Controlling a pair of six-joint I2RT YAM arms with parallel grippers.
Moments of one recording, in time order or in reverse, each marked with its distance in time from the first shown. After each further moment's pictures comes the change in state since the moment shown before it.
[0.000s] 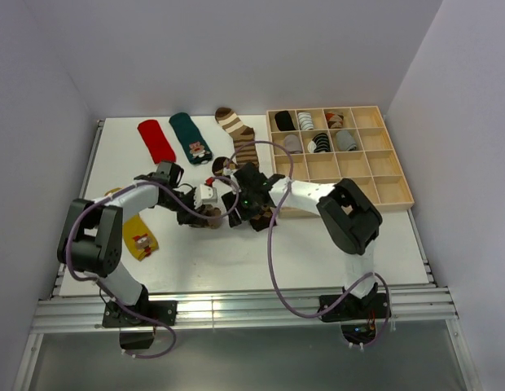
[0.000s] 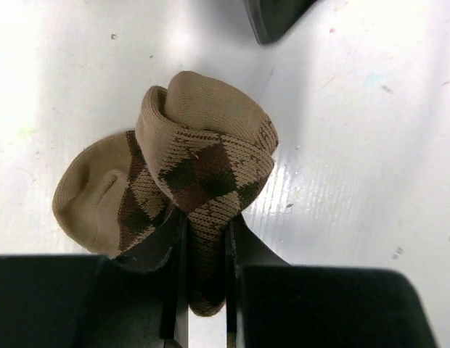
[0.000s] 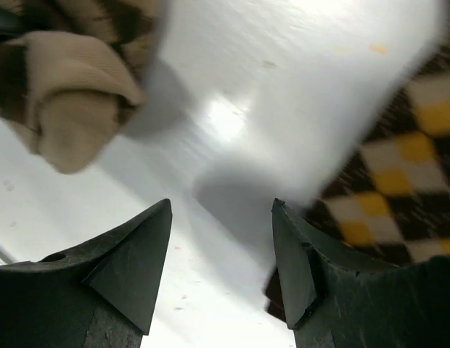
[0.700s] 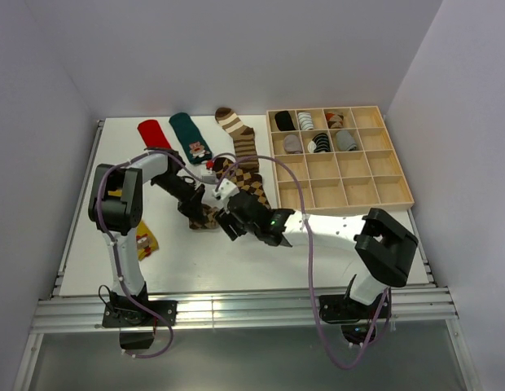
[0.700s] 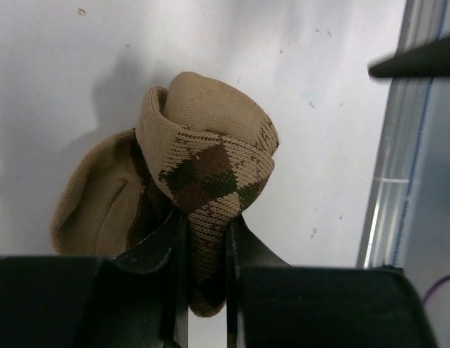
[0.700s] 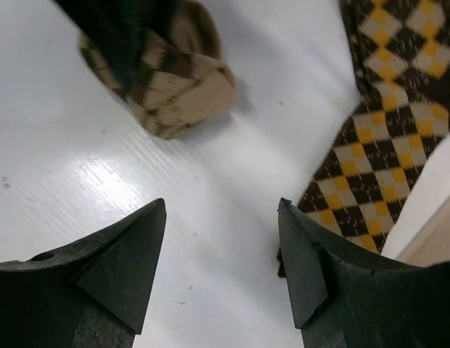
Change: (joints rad) left arm 0.073 0.423 0.463 -0.573 0.164 0.050; right arm 0.237 -0.352 -0.319 0.318 0.494 -0.113
